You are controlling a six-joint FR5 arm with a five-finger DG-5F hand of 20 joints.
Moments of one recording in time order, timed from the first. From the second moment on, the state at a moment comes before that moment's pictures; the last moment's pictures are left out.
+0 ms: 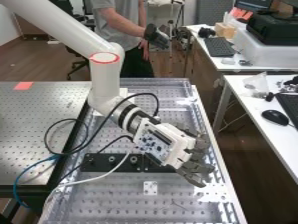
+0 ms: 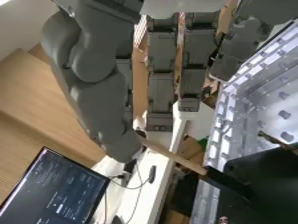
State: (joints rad) arm 1.57 -2.30 -1.49 -2.59 -0.88 0.30
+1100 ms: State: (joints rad) arm 1.55 -2.28 -1.42 -2.57 -0.86 0.16
